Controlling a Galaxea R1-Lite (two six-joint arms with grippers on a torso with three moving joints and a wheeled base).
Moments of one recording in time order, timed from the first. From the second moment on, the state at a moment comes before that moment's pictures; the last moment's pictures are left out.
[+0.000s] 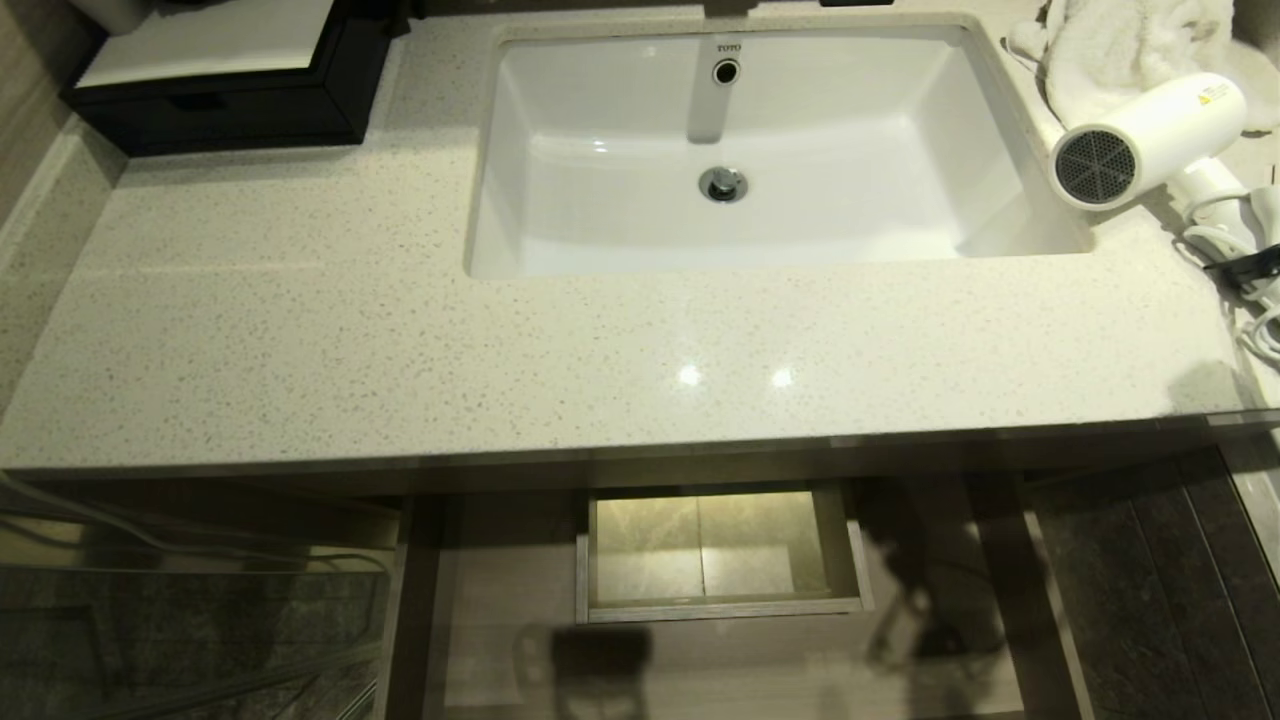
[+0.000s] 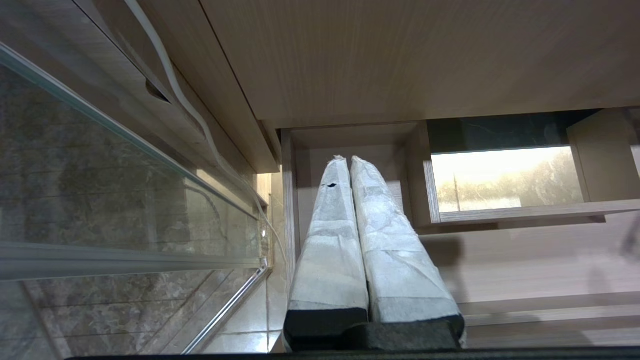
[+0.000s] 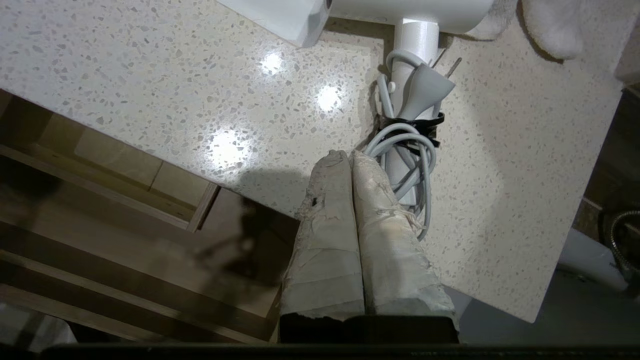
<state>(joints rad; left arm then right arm) 0.00 0.00 0.00 0.00 -0.01 0.00 -0.52 1.00 -1.30 0.52 0.62 -0.65</state>
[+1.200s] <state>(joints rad) 0.00 0.00 0.00 0.00 -0.01 0.00 -0.35 0.88 -1.19 0.47 0.10 -0.39</state>
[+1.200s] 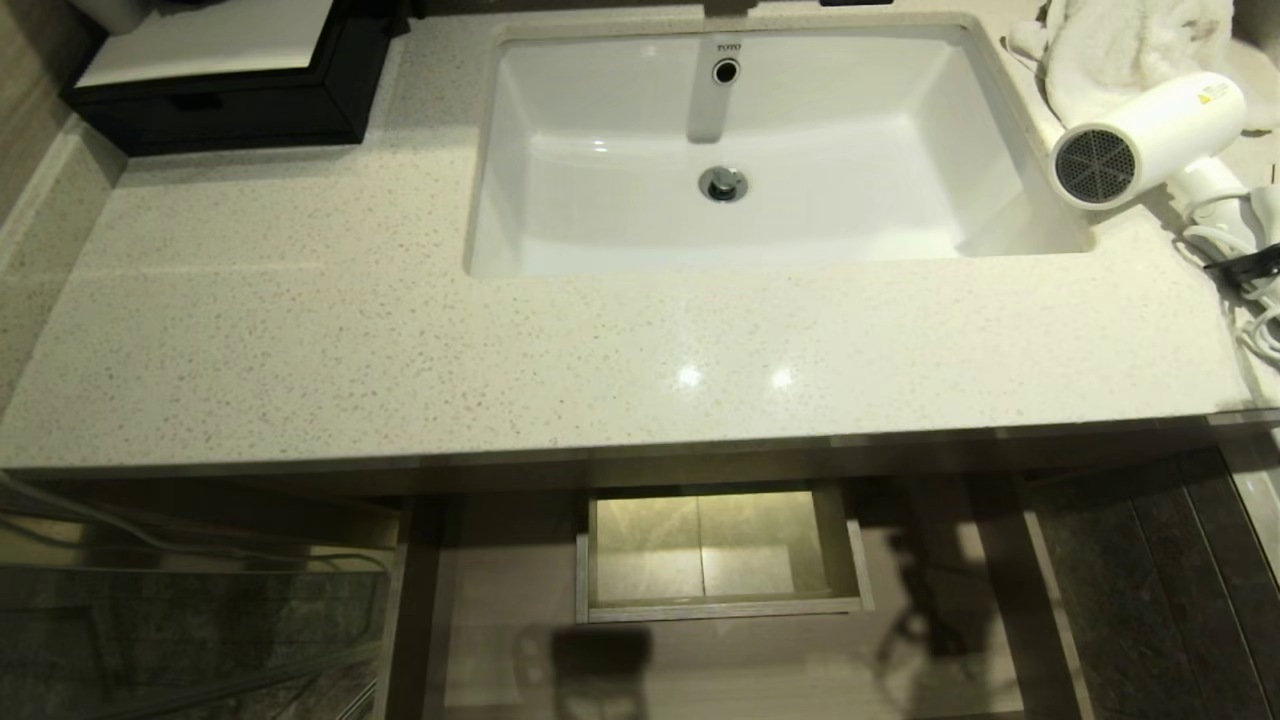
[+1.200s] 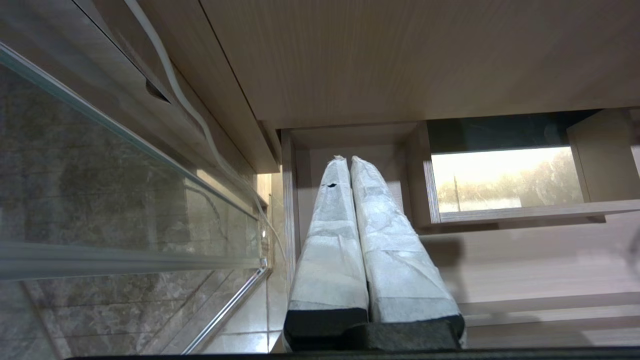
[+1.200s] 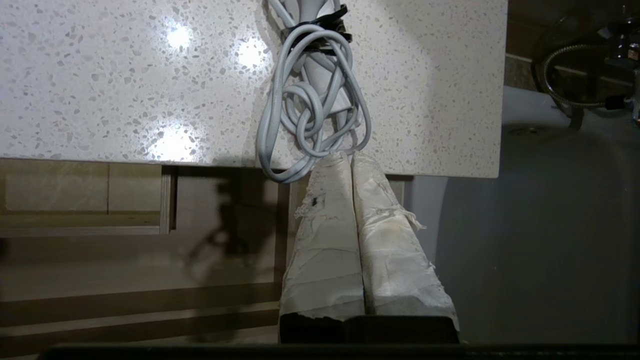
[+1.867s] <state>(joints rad) 0.00 0.00 0.00 0.00 -0.01 0.00 -0.34 0.81 -1.07 0.37 0.10 -0.40</state>
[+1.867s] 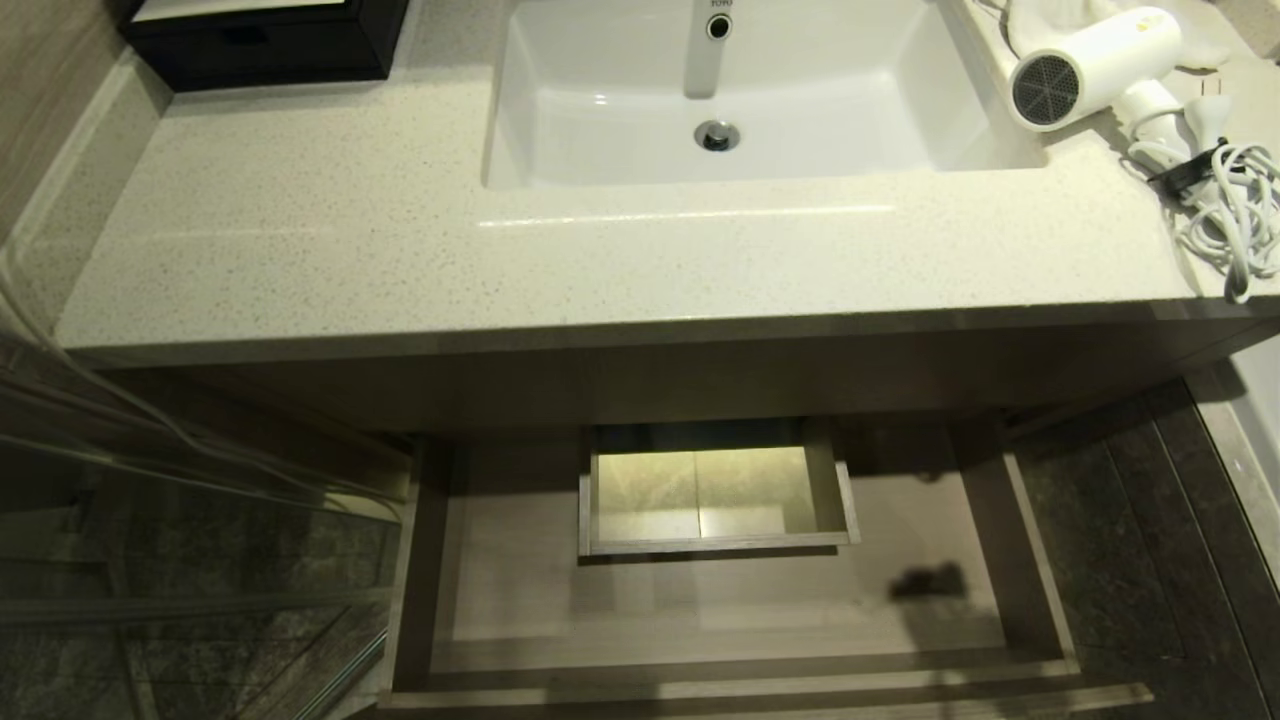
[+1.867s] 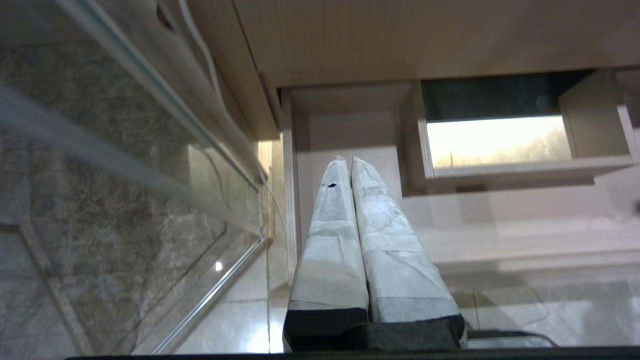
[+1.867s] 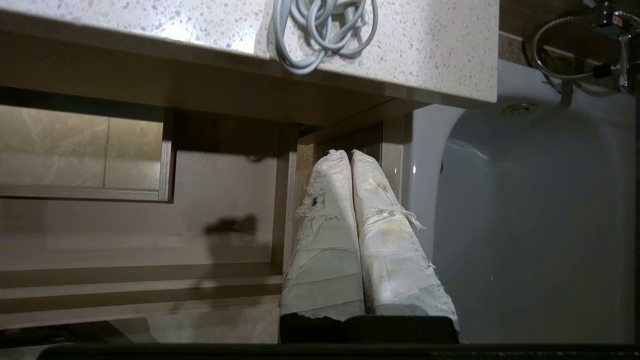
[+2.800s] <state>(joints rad) 0.00 0.00 0.00 0.00 -0.01 0.00 -0.34 0.78 -1.04 0.33 0.10 -0.40</state>
